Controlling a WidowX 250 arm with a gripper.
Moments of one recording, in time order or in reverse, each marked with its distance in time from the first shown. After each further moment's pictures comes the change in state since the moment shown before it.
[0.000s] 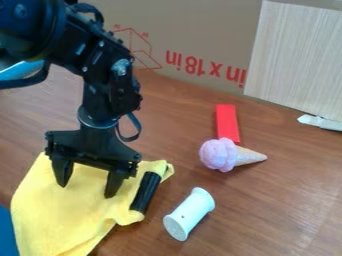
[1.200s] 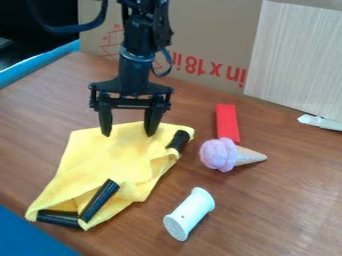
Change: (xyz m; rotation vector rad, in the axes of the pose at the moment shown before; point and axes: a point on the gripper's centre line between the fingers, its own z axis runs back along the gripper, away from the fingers) arm 0.074 -0.023 0.024 -0.048 0.119 0.337
